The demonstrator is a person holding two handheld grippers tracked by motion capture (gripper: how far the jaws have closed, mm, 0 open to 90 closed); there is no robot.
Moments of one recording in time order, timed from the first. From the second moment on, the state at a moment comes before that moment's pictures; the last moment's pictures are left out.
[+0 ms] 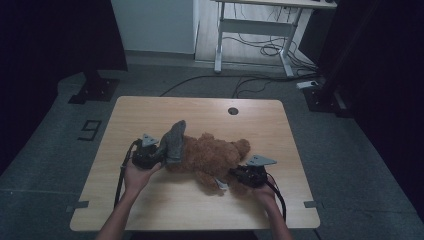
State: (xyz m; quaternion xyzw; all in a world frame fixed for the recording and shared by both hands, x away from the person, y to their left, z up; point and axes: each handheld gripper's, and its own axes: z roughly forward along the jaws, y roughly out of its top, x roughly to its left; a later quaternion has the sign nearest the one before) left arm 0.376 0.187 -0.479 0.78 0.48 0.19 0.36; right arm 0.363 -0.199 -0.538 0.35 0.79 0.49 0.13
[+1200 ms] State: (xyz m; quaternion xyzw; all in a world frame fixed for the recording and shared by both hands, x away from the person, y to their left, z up) left arm 0.419 -0.023 -0.444 0.86 0.34 0.14 0.37; right arm 0.364 -0.201 -0.539 0.35 0.79 0.48 0.14
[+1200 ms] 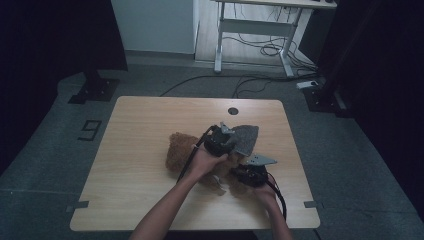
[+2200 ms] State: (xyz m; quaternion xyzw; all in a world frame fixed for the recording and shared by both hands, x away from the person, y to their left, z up) left arm 0.396 0.175 -0.460 0.79 0.47 0.18 0.34; right arm 0.364 -0.199 -0.540 0.35 0.80 0.47 0.13
